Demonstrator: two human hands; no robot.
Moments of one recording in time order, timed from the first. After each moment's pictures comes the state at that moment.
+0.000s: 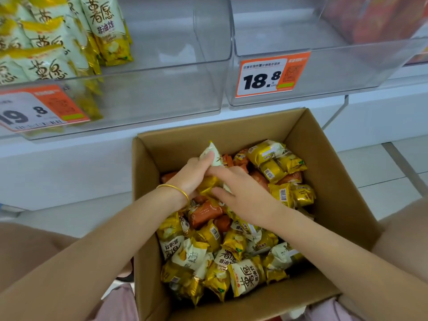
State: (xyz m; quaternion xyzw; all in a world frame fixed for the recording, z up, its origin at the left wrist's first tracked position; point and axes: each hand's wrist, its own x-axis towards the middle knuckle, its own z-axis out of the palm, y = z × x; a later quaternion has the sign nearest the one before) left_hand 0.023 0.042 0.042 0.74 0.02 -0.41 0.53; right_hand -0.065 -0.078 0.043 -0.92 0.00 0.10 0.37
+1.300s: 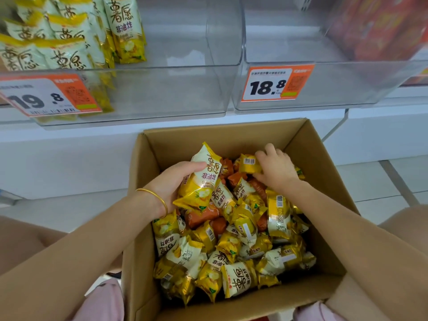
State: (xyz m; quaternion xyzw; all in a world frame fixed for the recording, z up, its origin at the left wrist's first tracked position) left_hand 0.010 0.076 0.048 0.57 0.09 -0.47 0.66; right_hand -0.022 -0.175 -0.013 -0.99 0.08 0.10 -0.05
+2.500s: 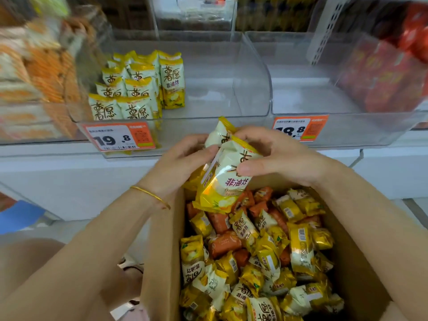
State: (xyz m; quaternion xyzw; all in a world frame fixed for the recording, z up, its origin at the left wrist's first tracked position) left_hand 0.028 0.112 0.146 0.69 -0.15 -0.19 0.68; right_hand -0.015 -0.084 0.180 -0.81 -0.13 0.11 0.56
